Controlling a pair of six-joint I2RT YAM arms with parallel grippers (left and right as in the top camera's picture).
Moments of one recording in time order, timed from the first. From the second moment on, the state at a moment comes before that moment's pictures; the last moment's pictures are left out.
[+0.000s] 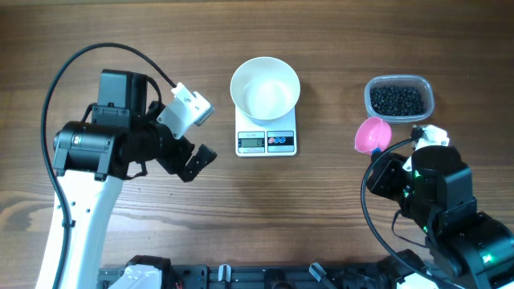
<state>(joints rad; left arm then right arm) -0.14 1.24 1.33 -1.24 0.40 0.56 0.37 0.74 1.00 -1.02 0.09 0.69</state>
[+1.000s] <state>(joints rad) -0.14 1.24 1.33 -1.24 0.39 0.56 0.33 0.96 1.03 -0.93 0.24 0.75</state>
